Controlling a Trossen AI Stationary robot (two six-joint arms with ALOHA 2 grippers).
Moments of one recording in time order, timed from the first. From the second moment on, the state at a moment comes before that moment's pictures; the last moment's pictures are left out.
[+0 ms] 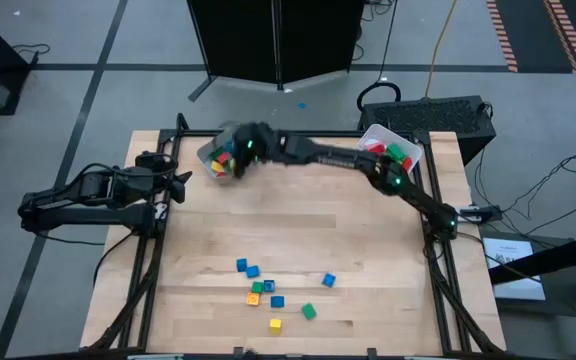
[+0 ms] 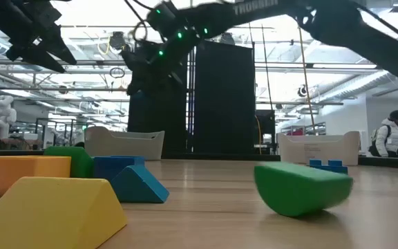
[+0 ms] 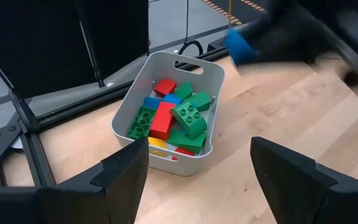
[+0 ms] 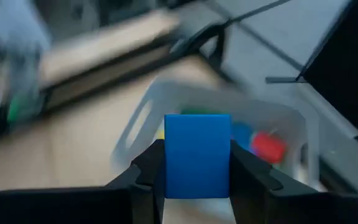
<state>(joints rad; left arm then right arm) 0.12 0.38 0.66 -0.93 -0.60 -0.56 -0.27 2.44 2.34 -0.49 0.18 0.24</state>
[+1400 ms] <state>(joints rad) 0.12 0.38 0.66 -0.94 -0.61 -0.56 0.09 2.49 2.35 -0.81 -0.34 -0.28</state>
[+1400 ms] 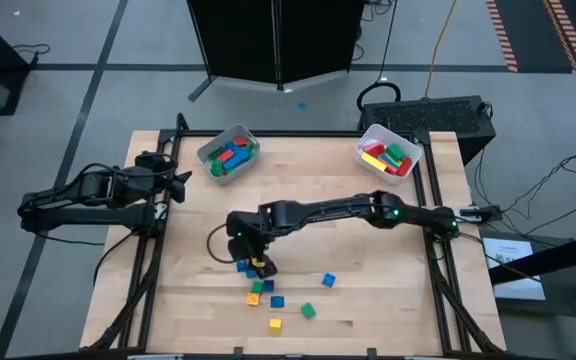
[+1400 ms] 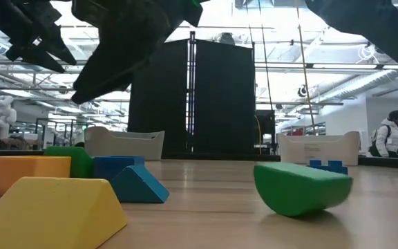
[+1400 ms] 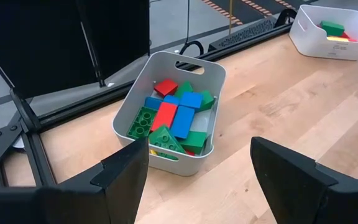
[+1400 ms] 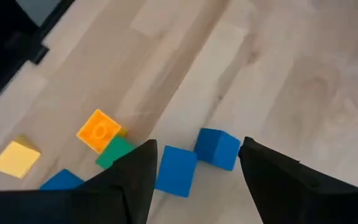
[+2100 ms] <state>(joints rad) 0.12 0.38 0.66 -0.94 -0.59 -0.56 0.13 2.61 2.34 -0.81 -0.23 -0.04</state>
